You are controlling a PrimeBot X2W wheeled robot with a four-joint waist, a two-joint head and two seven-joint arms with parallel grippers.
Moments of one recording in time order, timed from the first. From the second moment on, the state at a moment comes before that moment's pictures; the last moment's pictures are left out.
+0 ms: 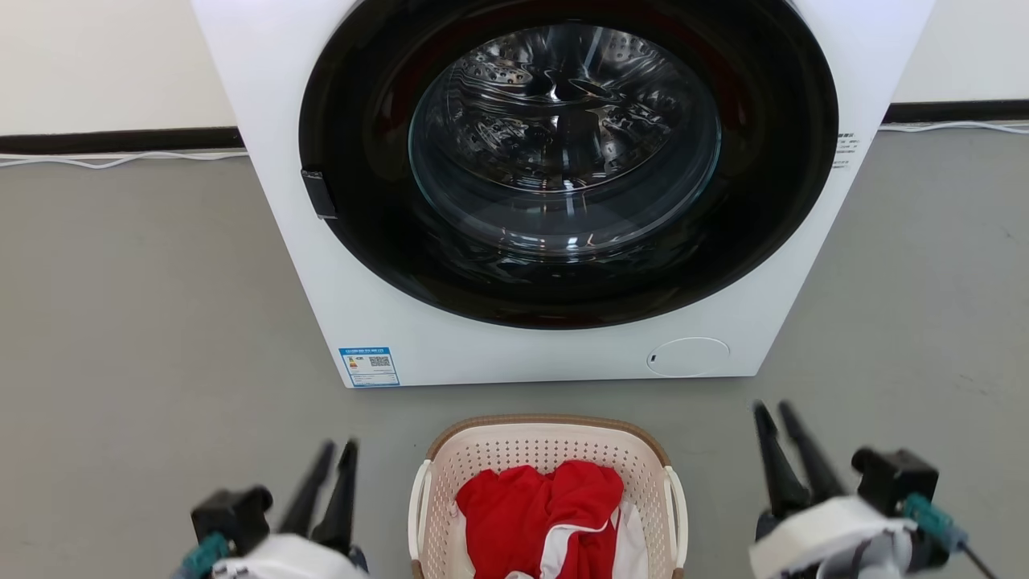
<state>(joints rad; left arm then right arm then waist) -0.05 0.09 -0.13 0.38 -0.41 -0.12 -0.25 -0.13 -0.07 0.05 0.45 0.27 0.12 -0.25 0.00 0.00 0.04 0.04</state>
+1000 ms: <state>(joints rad) -0.03 0.07 -0.09 0.37 -0.68 -0.12 -0.17 -0.10 -0.06 0.01 0.43 0.56 0.12 -0.17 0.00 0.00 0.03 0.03</state>
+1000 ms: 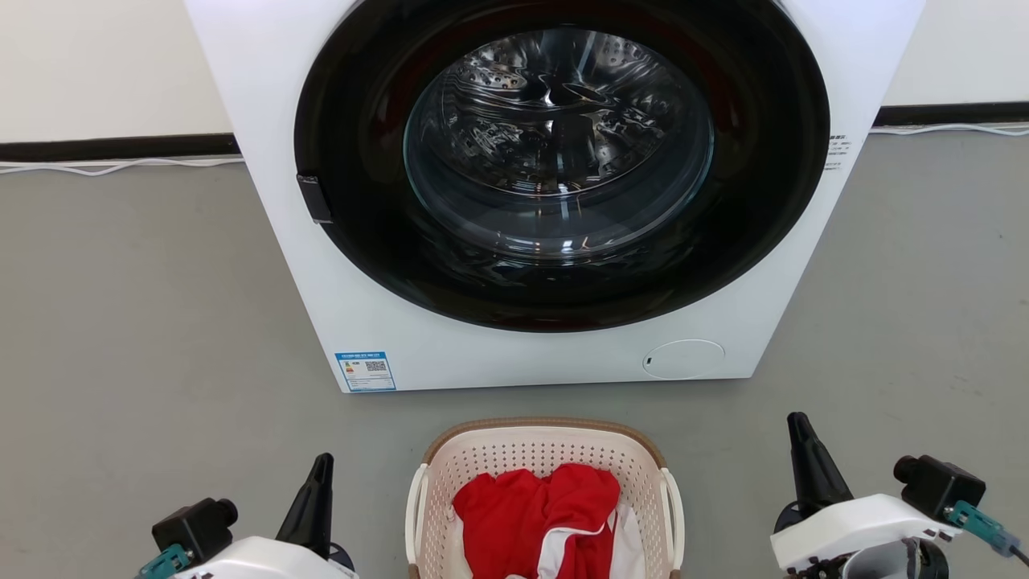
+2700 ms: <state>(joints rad) -0.03 0.06 0.00 0.32 -1.17 -0.12 -0.02 -0.10 -0.05 -0.06 0.35 1.11 0.12 -0.02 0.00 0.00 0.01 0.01</state>
